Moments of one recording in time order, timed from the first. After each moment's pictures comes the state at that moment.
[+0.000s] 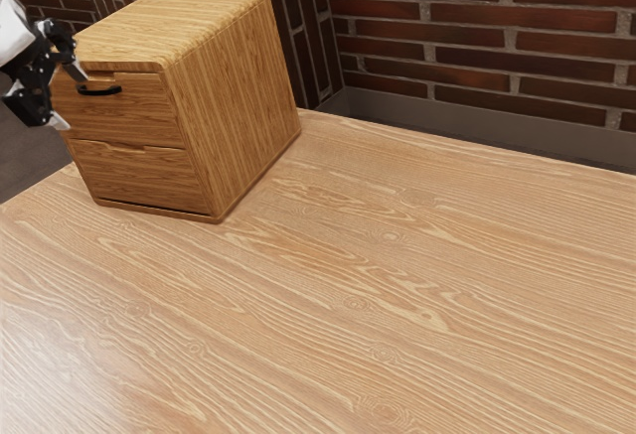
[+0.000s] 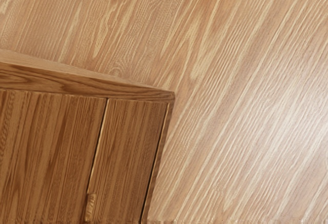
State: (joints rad) arm -1.27 -0.30 1.59 -1.36 0.30 1.80 1.48
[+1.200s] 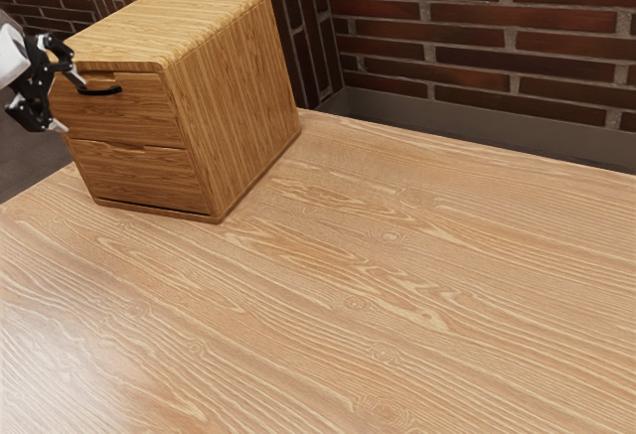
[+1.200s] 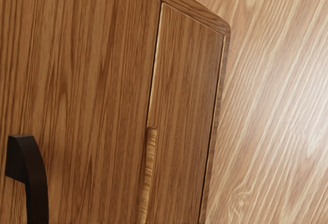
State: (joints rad) arm -1.80 -0.36 2.29 -1.22 0.17 1.98 1.77
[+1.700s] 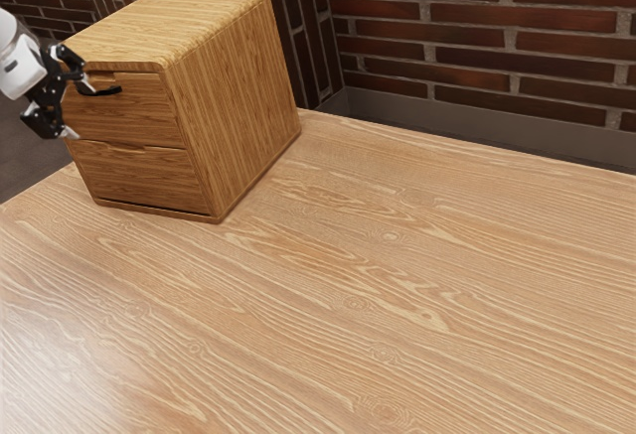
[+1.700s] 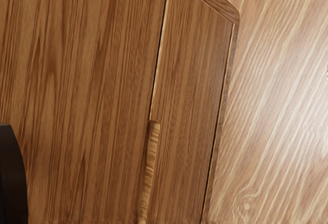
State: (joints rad) arm -1.94 -0.41 2.44 -1.17 0.17 1.99 1.75
